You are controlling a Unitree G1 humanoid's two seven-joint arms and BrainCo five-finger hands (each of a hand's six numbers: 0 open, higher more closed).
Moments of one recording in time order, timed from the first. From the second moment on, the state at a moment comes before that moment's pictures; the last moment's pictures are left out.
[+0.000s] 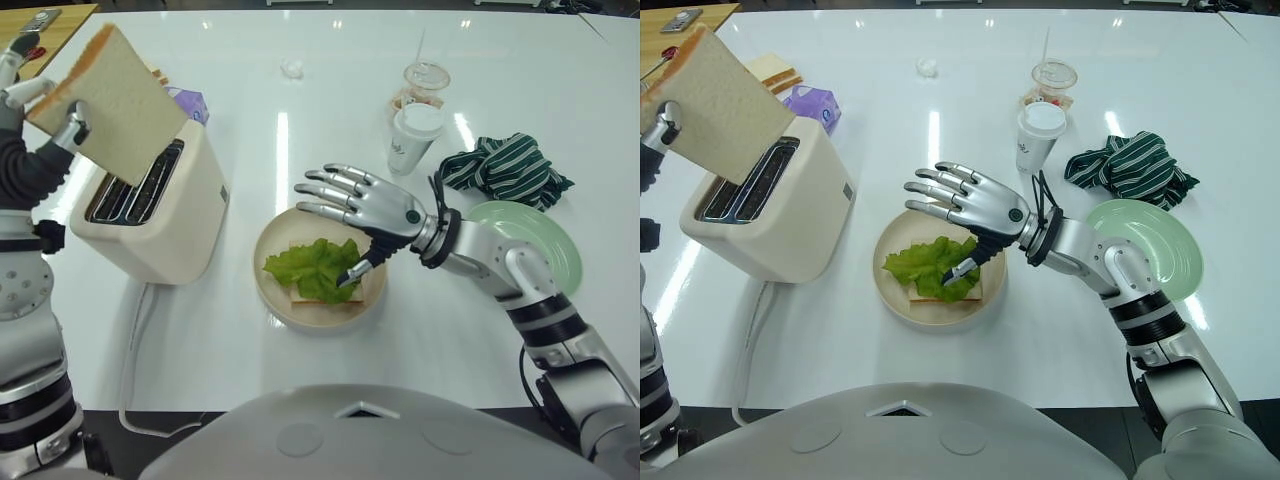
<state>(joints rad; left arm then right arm) 0.07 0.56 0.51 -0.57 0.28 0.01 -0.15 -0.26 -0.62 0.31 -0.10 -0.96 -0.70 -0.11</state>
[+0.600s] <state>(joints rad) 0.11 0.44 -0.08 -0.61 -0.03 0.22 -0.41 -0.21 -0.76 -0.05 -0.02 -1.00 -0.38 -0.34</state>
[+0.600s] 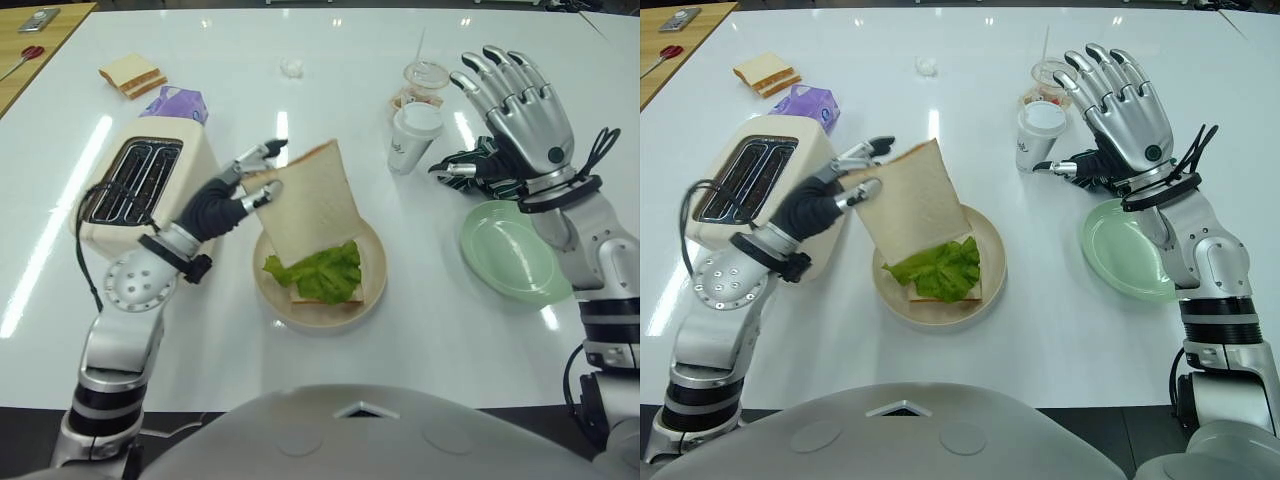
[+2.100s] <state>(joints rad) 0.00 0.41 -0.29 -0.08 0.26 -0.08 -0.38 -0.21 -0.76 0.07 0.00 -0.98 -0.41 -0.35</state>
